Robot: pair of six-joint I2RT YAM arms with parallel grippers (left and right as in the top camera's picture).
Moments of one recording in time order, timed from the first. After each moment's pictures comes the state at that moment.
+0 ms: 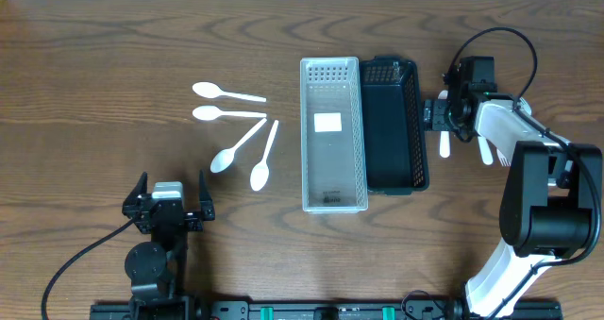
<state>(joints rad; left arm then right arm) 0.08 0.01 0.04 -0.15 0.02 0.11 -0.04 1.96 1.16 -0.39 0.01 0.04</state>
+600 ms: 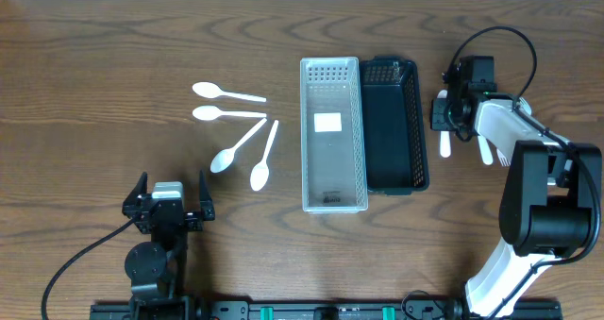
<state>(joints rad) 0.08 0.01 0.04 -0.15 0.02 0.11 -0.04 1.96 1.17 -0.38 0.01 0.03</state>
